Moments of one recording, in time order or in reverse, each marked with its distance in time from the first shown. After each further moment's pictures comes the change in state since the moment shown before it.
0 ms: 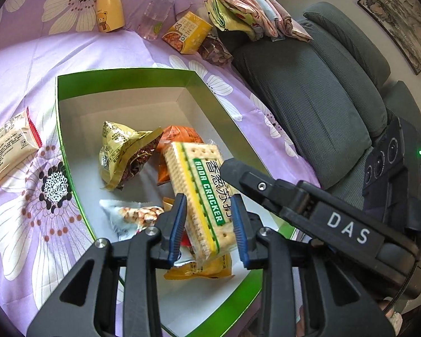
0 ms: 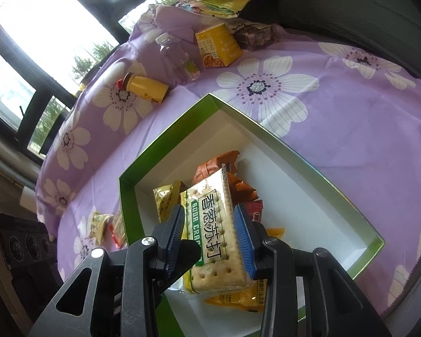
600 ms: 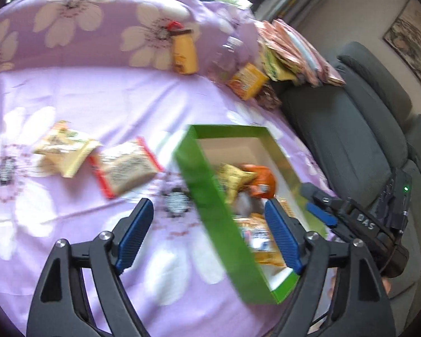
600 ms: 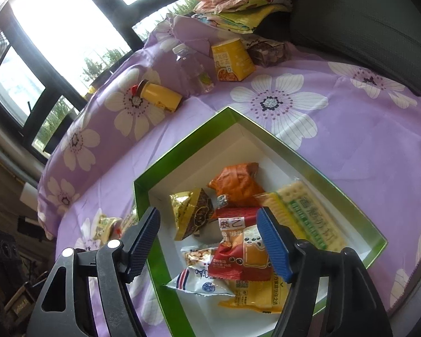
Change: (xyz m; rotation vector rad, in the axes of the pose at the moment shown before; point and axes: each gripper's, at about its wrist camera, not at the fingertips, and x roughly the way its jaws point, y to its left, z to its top) left arm -0.127 0.079 -0.001 -0.096 -0.163 0.216; right arm -0.009 0.028 -0.007 -0.071 -0.064 0.014
